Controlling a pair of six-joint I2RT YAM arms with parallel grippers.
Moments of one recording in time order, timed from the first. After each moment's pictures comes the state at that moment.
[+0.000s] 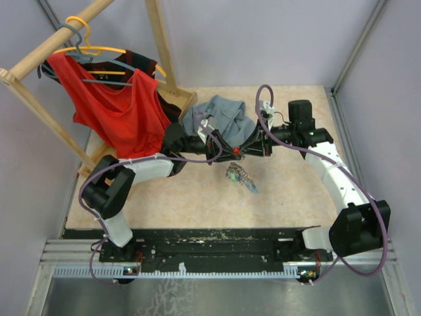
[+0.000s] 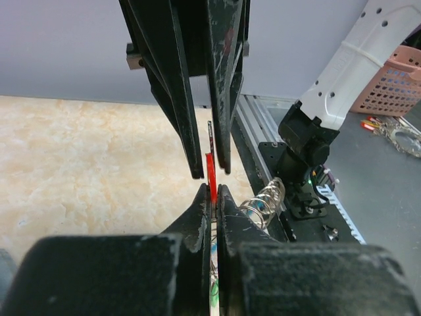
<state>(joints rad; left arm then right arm) -0.66 1.76 0.97 1.11 1.07 -0.44 0.21 1.31 1.15 -0.52 -1.26 -0.41</state>
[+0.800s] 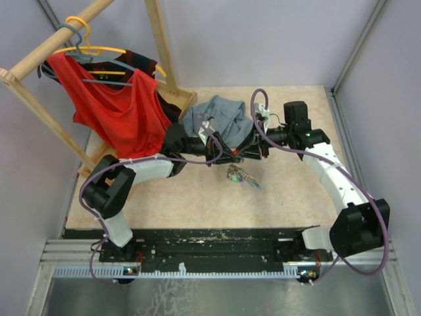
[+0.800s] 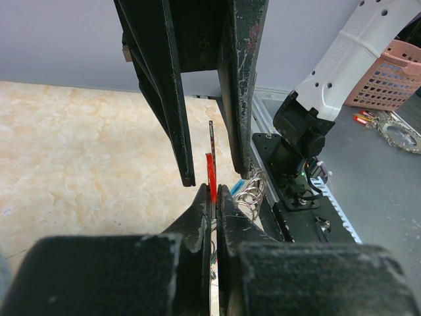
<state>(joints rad) -0.66 1.77 0.96 1.07 1.09 -0.44 0.25 1.31 1.14 -0.51 -1.23 -0.42</state>
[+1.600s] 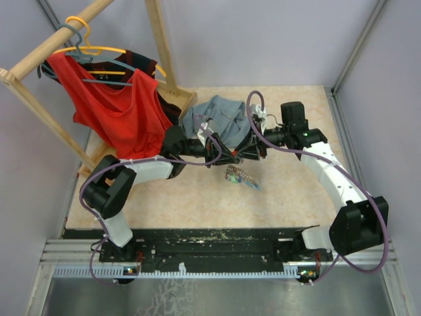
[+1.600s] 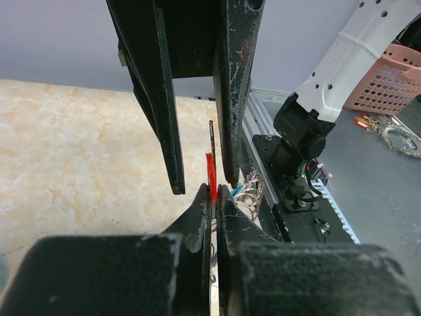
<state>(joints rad) -0.66 1.76 0.93 1.11 1.07 -0.46 0.27 1.33 1.14 -0.51 -1.20 -0.44</state>
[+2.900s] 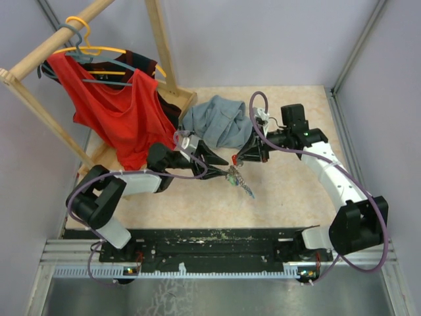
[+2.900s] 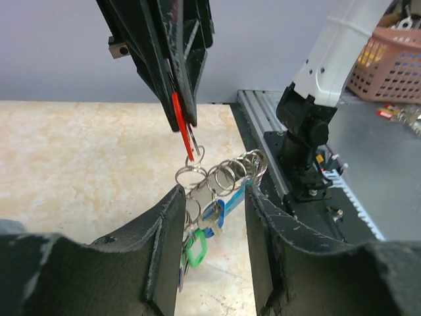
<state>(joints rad) -0.62 1.64 0.70 1.32 1.04 -0.42 0.27 1.33 1.14 -0.58 -1.30 -0.50</state>
